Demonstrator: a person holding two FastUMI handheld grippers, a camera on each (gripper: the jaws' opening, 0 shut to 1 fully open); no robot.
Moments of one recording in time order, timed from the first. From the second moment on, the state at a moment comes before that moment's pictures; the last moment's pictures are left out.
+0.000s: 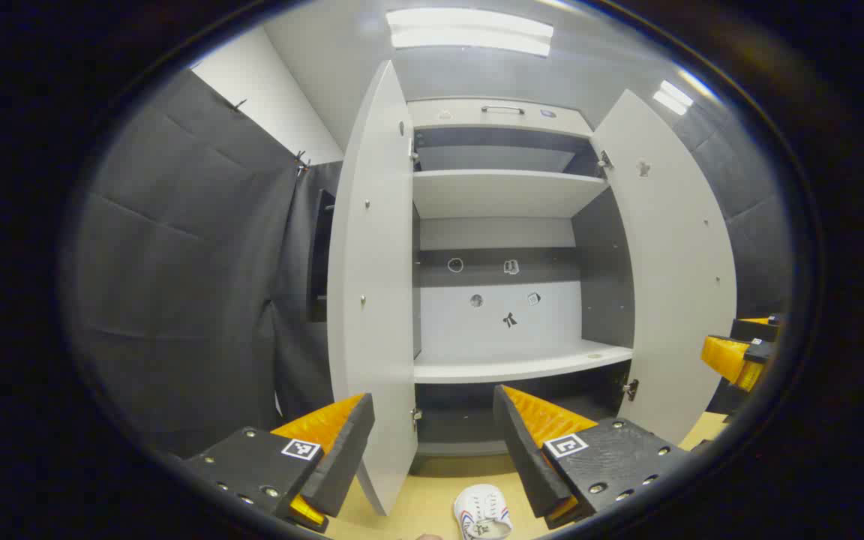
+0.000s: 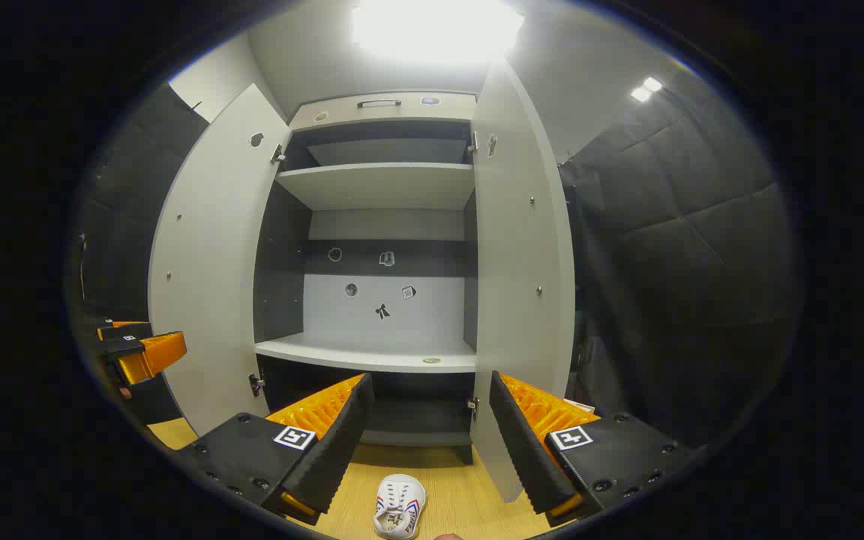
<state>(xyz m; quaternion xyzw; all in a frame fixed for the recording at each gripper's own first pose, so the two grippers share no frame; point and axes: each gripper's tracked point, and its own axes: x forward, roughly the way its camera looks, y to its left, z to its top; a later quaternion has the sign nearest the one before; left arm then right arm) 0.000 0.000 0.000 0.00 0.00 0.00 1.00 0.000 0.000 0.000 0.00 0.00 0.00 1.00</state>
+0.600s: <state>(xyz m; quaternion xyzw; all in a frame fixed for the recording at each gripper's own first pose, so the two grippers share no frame) 0.002 0.003 -0.002 0.00 0.00 0.01 1.00 0.014 0.013 -0.010 0.00 0.01 0.02 1.00</state>
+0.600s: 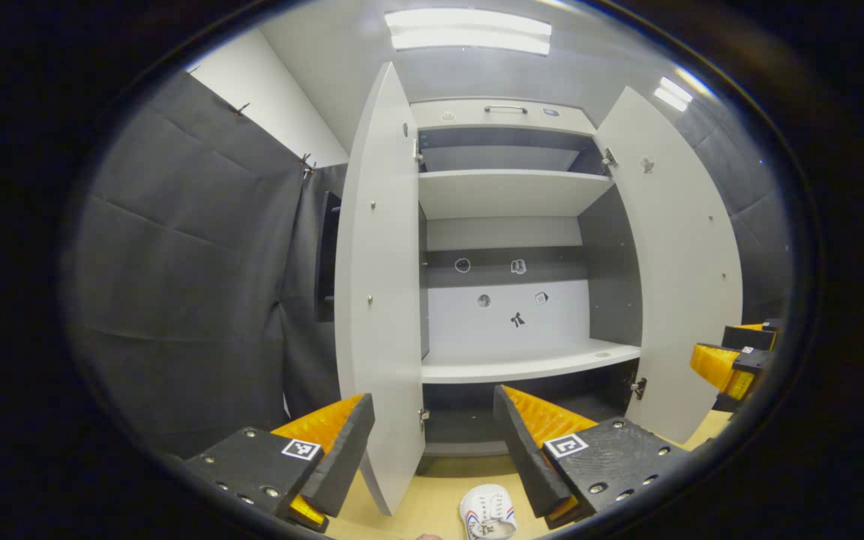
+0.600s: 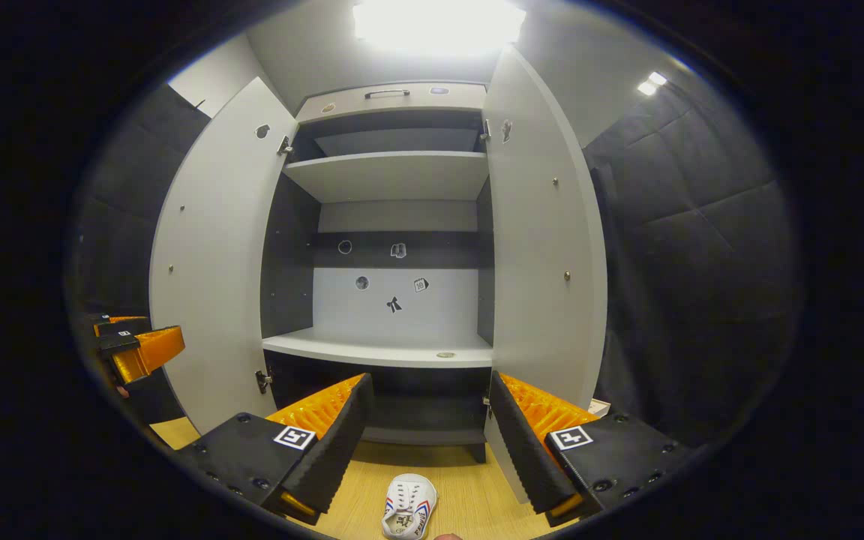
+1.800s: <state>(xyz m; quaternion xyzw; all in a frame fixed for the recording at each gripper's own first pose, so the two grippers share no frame) -0.036 0.055 0.013 0.04 -0.01 0.09 1.00 0.074 0.072 -0.162 -0.04 0.20 0.10 0.97</state>
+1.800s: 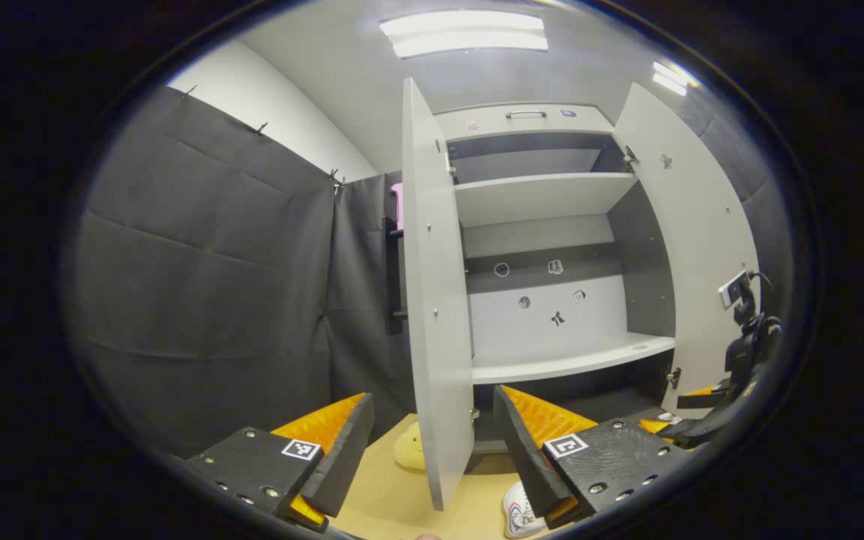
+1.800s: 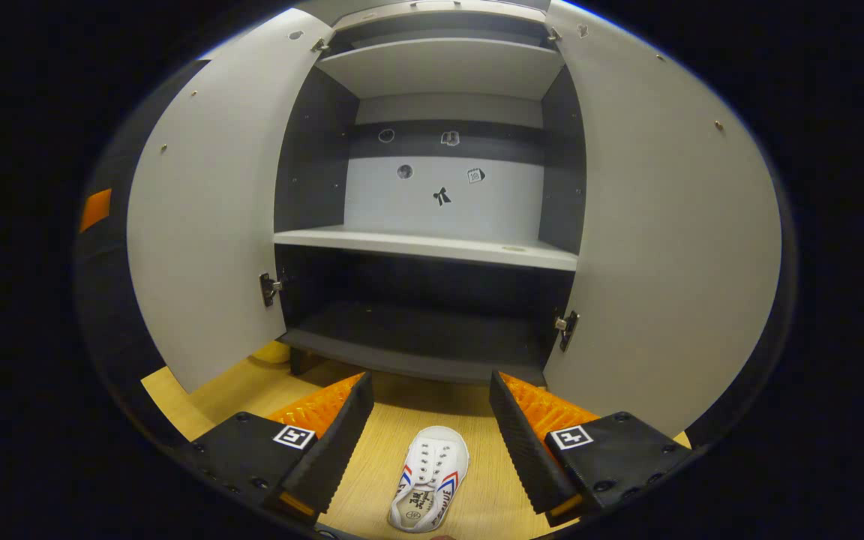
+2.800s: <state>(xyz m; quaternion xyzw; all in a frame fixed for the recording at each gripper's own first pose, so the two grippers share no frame) -0.051 0.098 0.000 0.06 0.02 0.15 0.99 0.047 0.095 -0.343 -0.05 0.45 0.12 0.88</state>
